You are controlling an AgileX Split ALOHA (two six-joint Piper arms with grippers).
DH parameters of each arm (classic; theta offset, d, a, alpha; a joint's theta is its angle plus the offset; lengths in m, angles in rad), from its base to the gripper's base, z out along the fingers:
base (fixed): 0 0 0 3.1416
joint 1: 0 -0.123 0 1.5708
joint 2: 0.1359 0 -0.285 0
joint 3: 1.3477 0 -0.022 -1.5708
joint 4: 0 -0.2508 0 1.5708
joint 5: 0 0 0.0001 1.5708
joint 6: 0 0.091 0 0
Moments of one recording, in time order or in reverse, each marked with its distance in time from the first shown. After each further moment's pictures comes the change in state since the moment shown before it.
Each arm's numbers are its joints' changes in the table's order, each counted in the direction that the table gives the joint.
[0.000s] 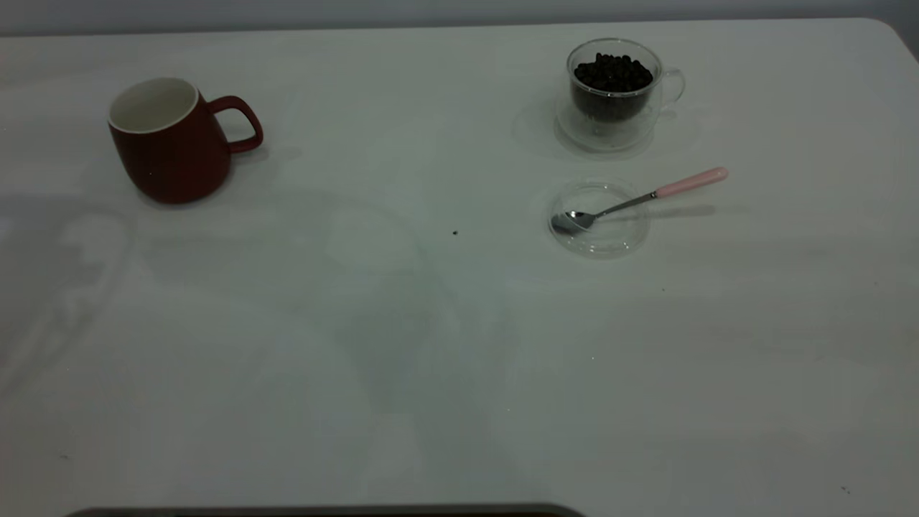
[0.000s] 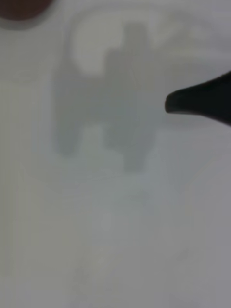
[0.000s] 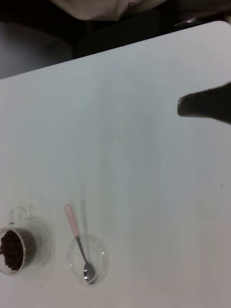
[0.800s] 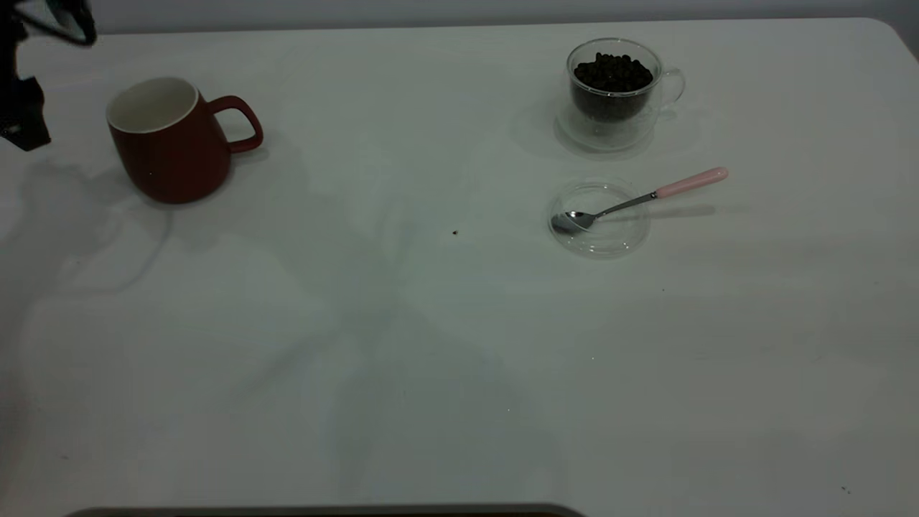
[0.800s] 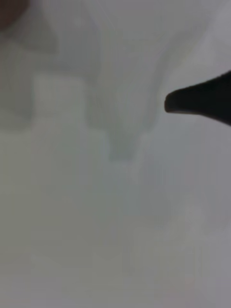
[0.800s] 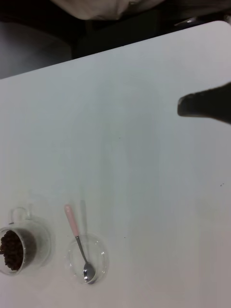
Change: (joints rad) left arm 0.002 0.438 -0.297 0.017 -0.112 0.849; right arm 0.000 0.000 0.000 0.000 0.000 0.000
